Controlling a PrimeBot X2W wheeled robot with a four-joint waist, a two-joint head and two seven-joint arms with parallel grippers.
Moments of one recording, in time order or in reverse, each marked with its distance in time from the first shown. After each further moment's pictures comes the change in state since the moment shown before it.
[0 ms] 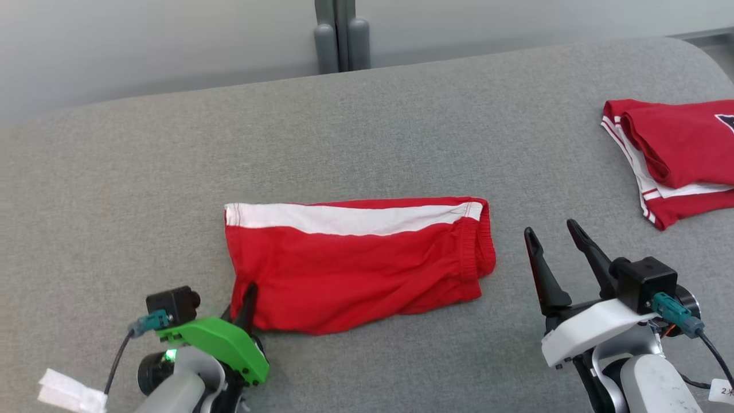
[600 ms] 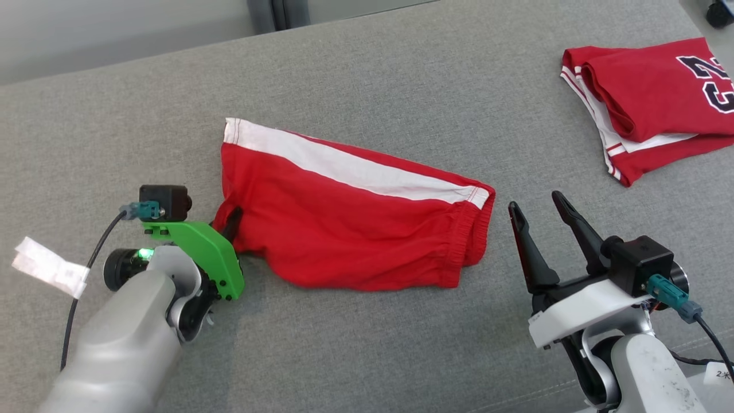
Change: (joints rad) left arm -0.323 0.016 -0.089 0.193 0.101 -0.086 0.202; right arm -0.057 0.000 0.048 -0.040 0.021 0.000 -0.006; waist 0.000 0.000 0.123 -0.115
